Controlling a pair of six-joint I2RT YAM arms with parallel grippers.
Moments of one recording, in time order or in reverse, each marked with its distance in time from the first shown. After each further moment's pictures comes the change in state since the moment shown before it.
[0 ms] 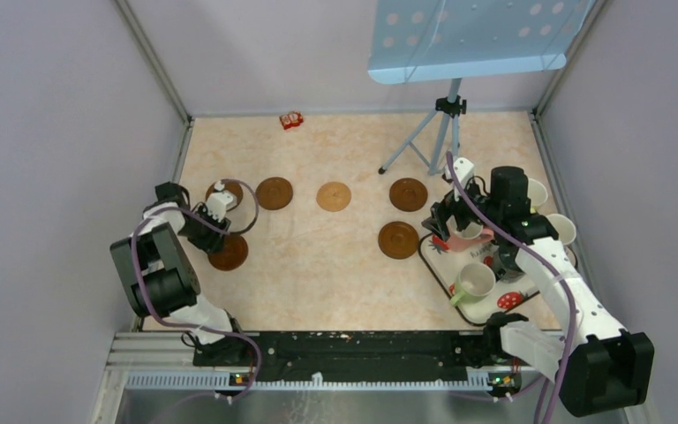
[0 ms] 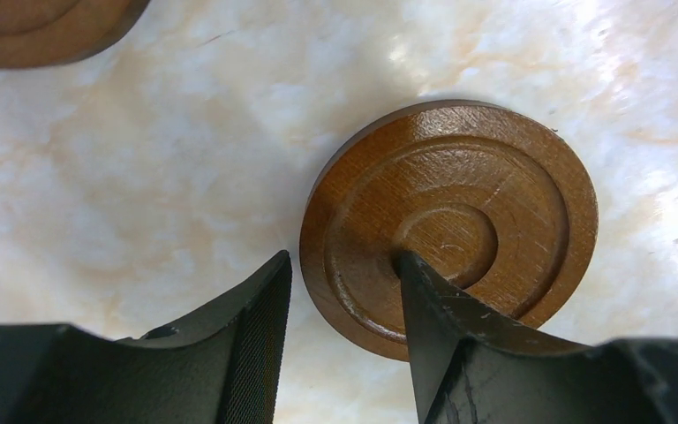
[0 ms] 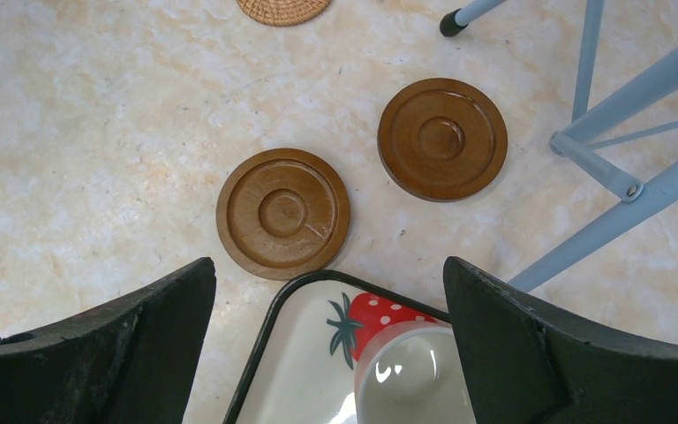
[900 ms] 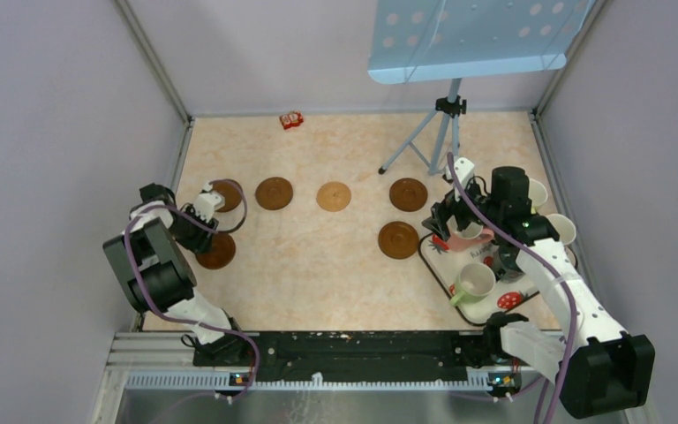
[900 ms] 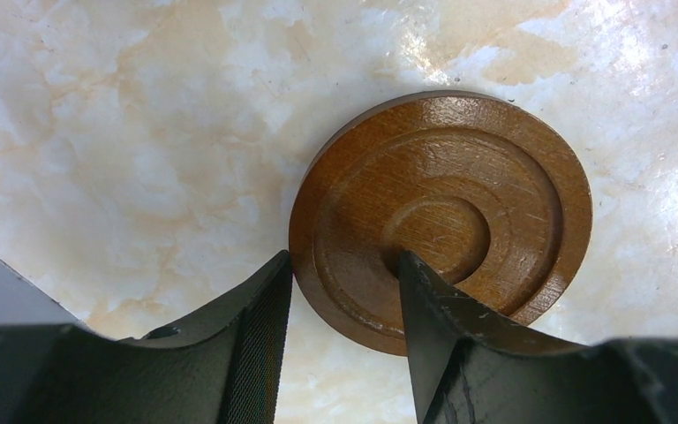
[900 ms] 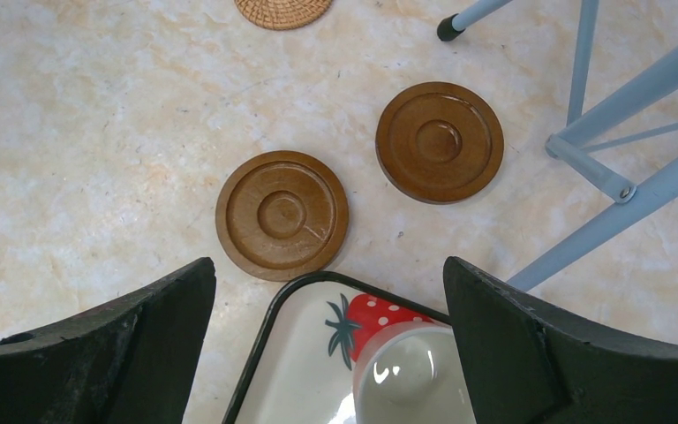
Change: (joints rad) left arm 0.116 0.064 0.076 -0.040 -0.005 0.103; right arm 0.000 -0.010 0.000 0.001 0.001 -0.002
